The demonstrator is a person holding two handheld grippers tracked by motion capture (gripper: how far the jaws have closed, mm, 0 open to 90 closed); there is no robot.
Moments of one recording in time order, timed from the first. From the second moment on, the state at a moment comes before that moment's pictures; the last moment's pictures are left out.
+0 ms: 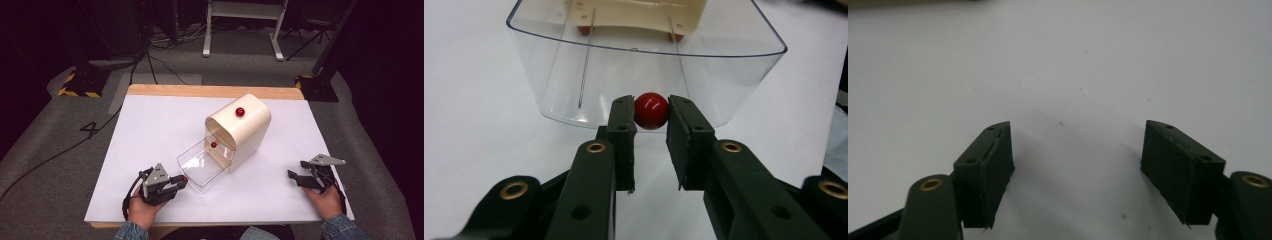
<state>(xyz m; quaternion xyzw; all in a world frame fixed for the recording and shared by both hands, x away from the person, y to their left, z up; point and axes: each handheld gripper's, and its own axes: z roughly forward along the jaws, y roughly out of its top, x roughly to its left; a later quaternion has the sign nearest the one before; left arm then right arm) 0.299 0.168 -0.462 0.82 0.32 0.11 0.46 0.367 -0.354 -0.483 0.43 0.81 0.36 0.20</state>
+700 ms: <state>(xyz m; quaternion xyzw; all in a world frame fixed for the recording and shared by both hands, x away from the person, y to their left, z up) 0.292 0.181 -0.463 0.80 0.36 0.10 0.47 0.367 -0.354 -0.483 0.43 0.81 0.36 0.20</state>
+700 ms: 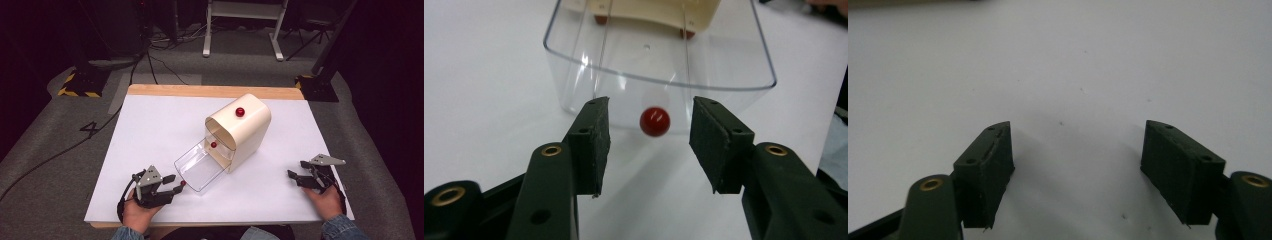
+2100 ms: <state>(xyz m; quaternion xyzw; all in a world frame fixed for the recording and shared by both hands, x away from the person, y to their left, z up) 0.360 0.111 -0.400 0.79 0.28 0.12 0.54 0.367 -0.353 -0.483 0.43 0.81 0.36 0.20</state>
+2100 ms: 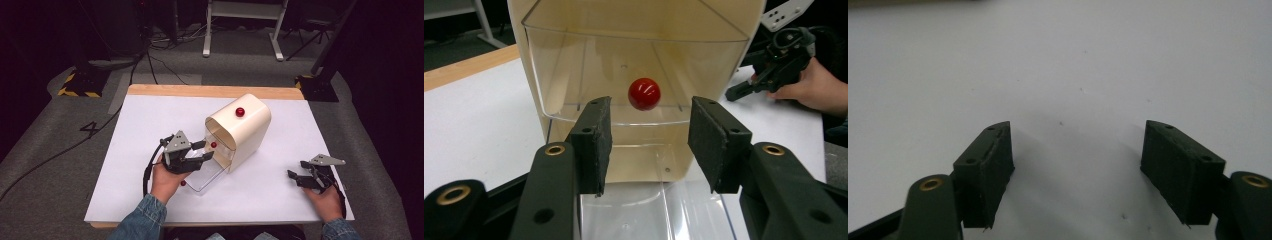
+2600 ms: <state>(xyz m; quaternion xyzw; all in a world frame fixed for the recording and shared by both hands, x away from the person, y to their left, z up) 0.368 0.098 -0.400 0.79 0.28 0.13 0.53 0.367 -0.353 -0.483 0.43 0.81 0.36 0.20</state>
